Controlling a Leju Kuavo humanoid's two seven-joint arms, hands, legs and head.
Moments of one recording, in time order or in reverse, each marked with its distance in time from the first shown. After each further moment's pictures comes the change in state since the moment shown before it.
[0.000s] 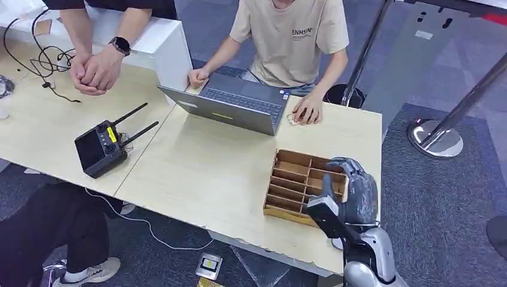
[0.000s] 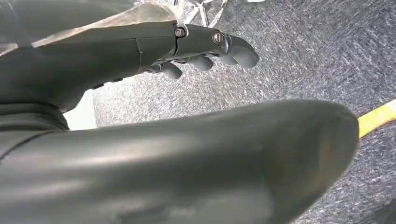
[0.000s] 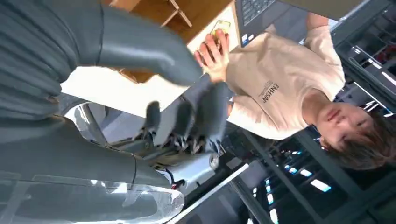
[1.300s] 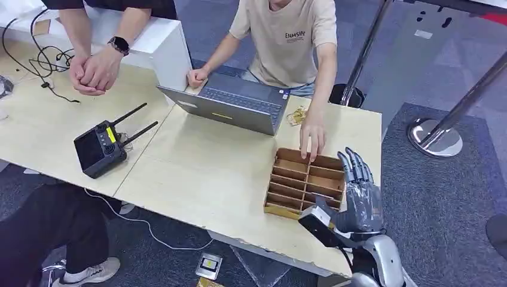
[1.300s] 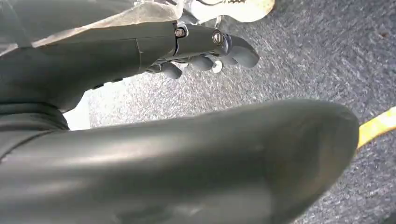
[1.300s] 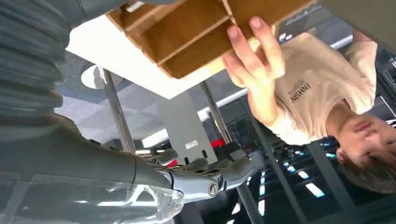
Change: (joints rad) left arm -0.015 0.005 -0.003 -0.016 -0.070 0.016 0.007; right arm 0.031 -0.065 0.022 -0.013 0.212 0.070 0.125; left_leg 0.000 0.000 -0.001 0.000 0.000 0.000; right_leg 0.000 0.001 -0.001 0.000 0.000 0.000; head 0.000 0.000
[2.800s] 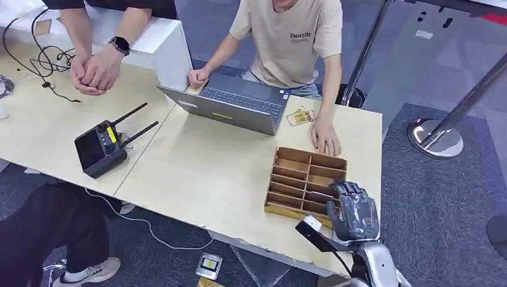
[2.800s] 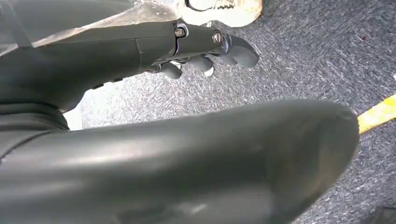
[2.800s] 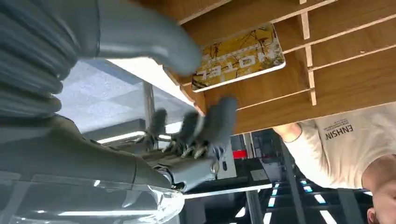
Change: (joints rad) left arm -0.002 -0.010 0.000 -0.010 -0.033 -0.003 -0.008; right arm -0.013 0.000 0.031 0.219 0.136 0.002 0.070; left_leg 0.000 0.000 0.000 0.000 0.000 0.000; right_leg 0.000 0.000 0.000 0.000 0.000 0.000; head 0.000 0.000
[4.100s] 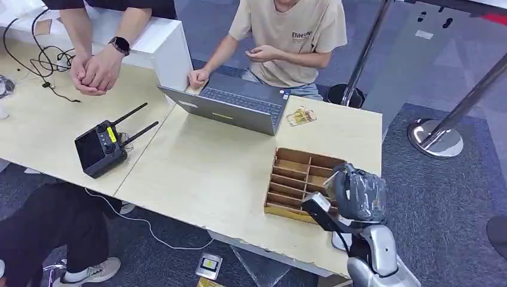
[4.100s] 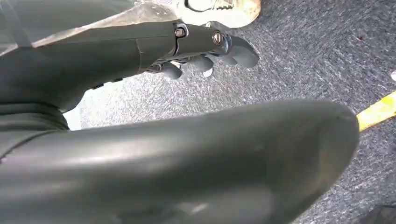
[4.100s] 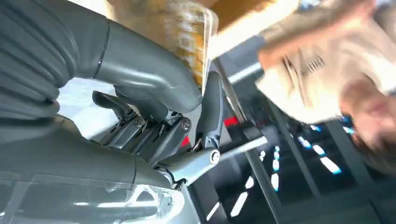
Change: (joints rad) left arm 0.010 -0.010 0.000 0.000 -0.014 0.017 0.000; right arm -0.090 0.049 -0.045 -0.035 -0.074 -0.144 -0.061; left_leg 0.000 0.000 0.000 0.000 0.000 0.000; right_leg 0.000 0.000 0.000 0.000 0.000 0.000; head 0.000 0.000
